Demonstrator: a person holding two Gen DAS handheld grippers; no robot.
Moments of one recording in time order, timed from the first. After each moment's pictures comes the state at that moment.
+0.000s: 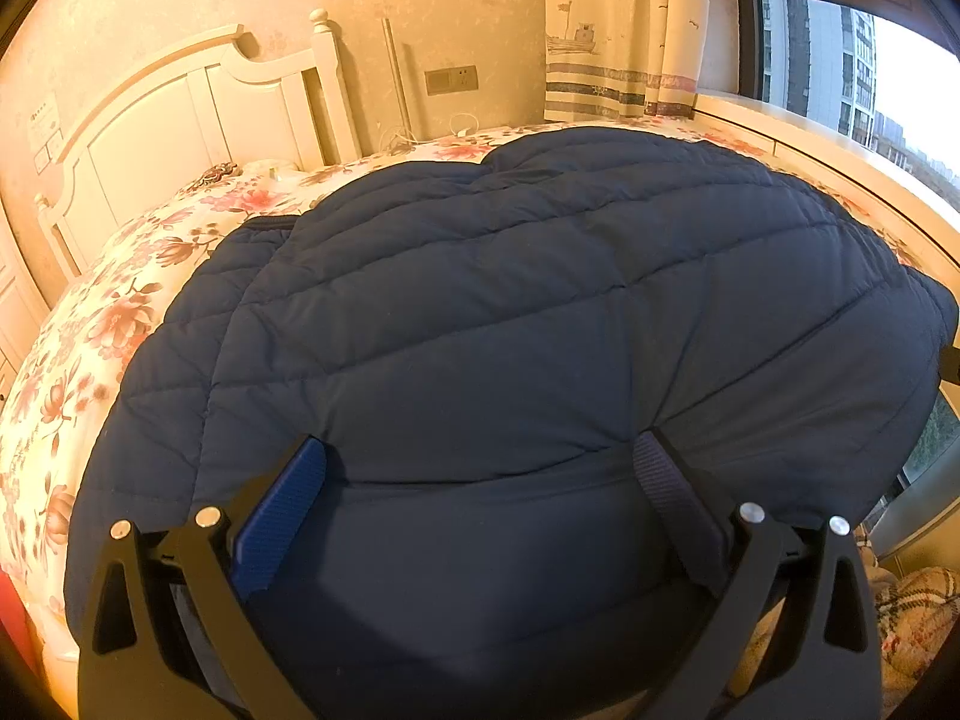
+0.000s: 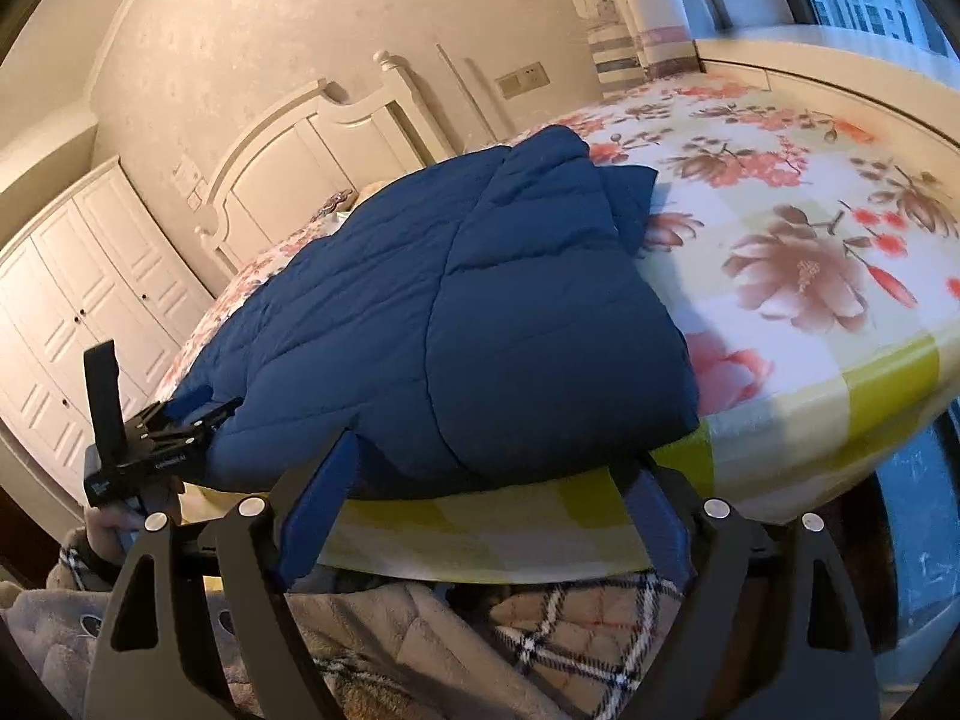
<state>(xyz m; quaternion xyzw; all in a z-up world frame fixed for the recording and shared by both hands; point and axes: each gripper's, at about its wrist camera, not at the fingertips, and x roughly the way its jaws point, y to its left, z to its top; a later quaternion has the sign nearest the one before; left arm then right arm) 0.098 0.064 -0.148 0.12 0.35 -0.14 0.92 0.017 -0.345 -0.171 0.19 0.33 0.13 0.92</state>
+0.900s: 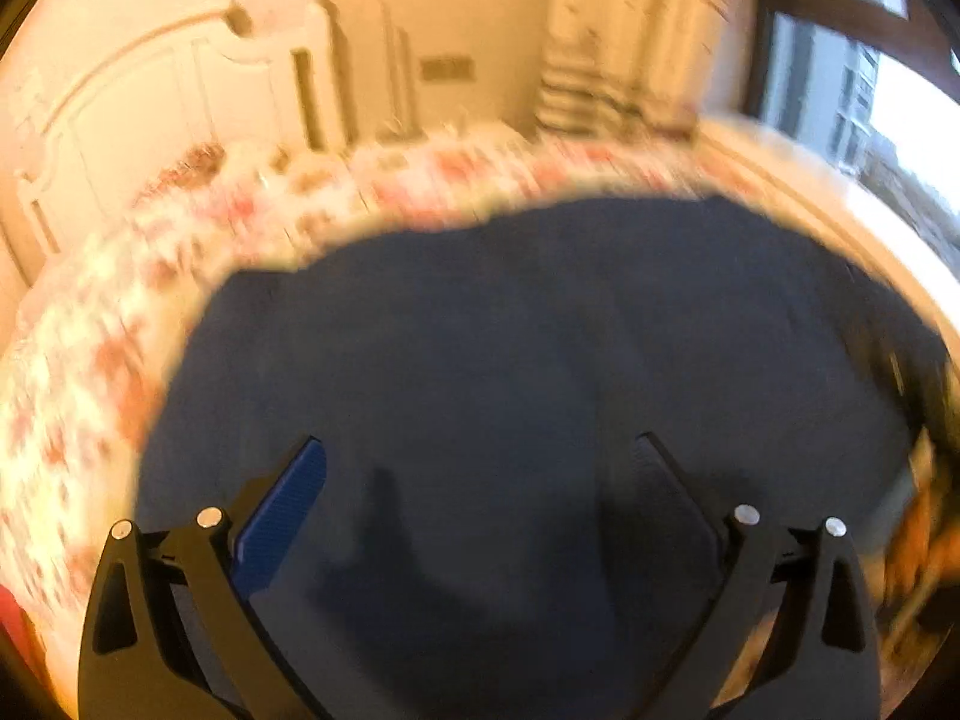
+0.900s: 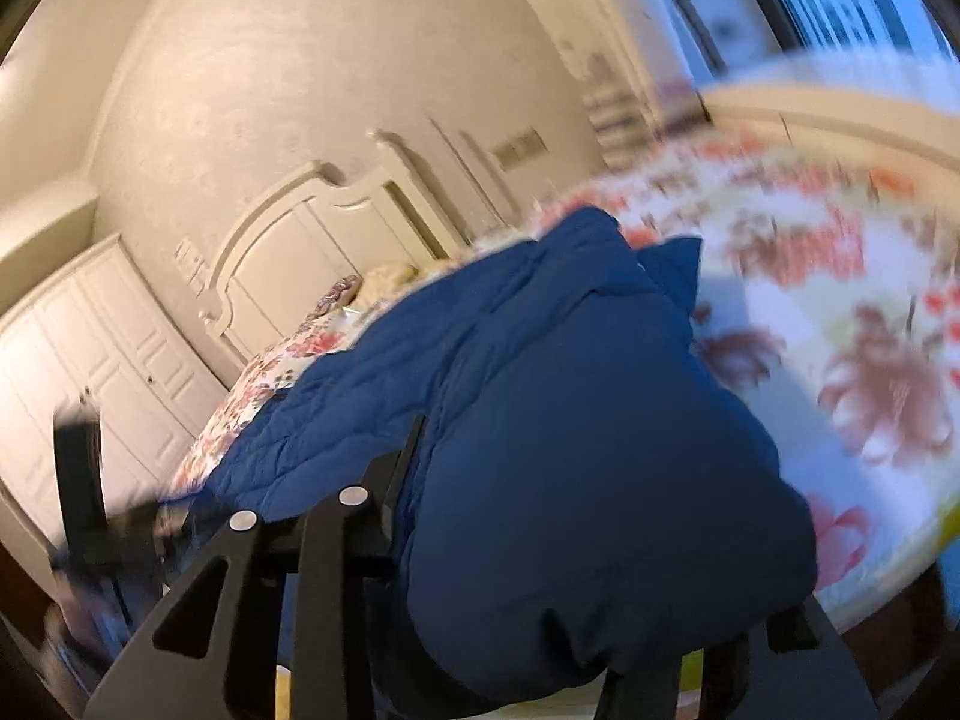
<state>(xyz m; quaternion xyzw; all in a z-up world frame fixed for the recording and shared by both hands) 0.155 0.053 -0.079 0.07 0.38 -0.15 0.91 0.063 -0.318 -0.137 0.23 0.23 0.11 0.94</state>
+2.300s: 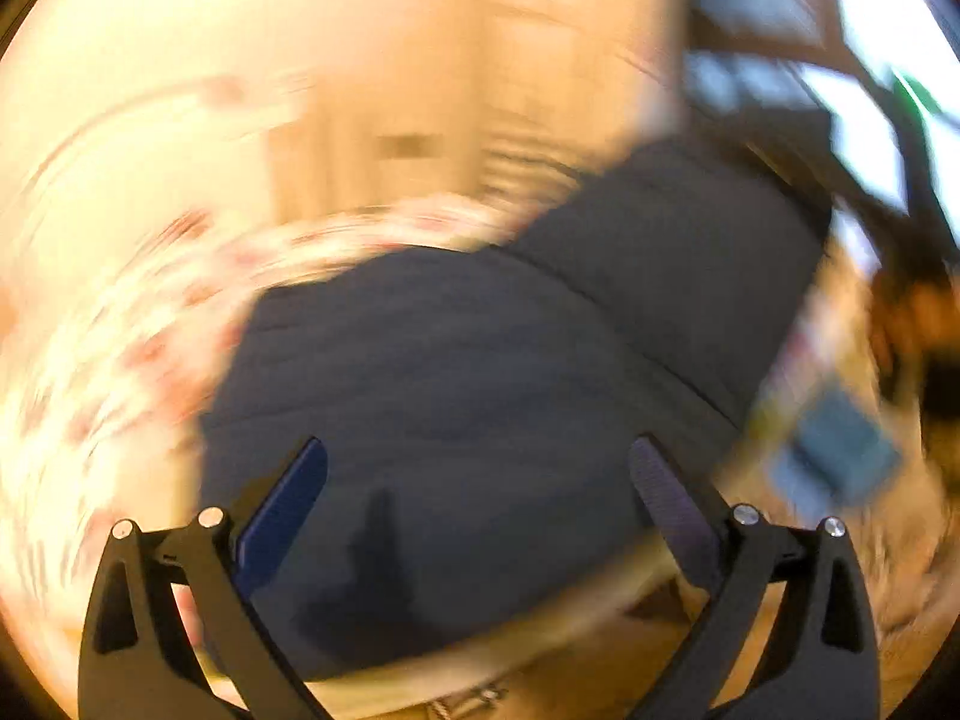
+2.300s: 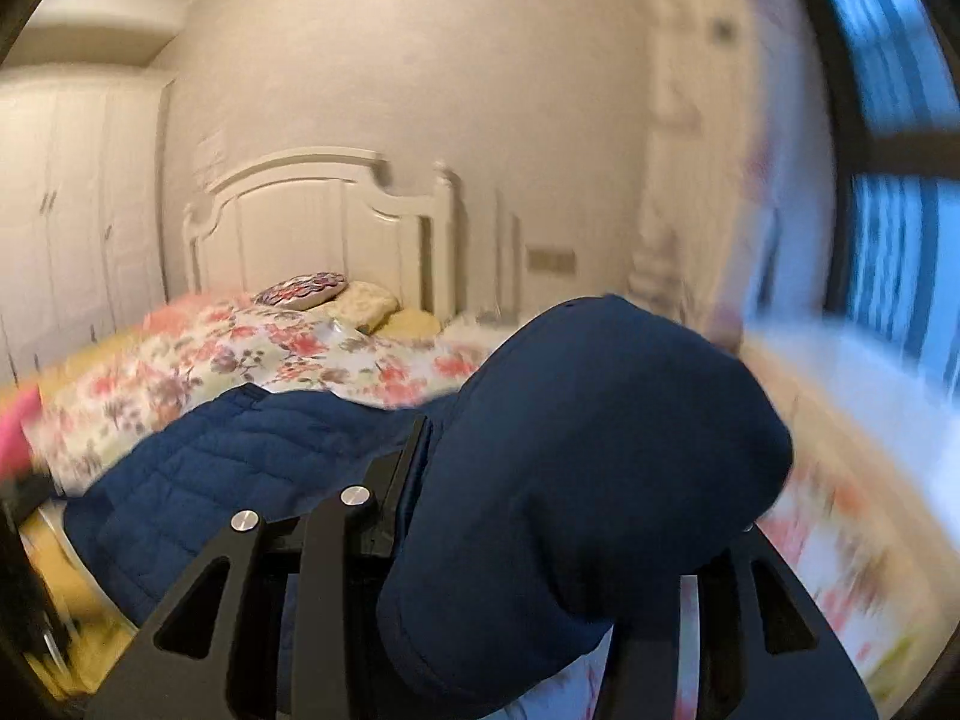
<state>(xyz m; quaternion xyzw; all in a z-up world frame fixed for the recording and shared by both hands) 0.074 0.190 -0.100 0.02 0.29 -0.19 0.94 0.067 -0.205 -0.037 -0.06 0.14 0.05 0.99</state>
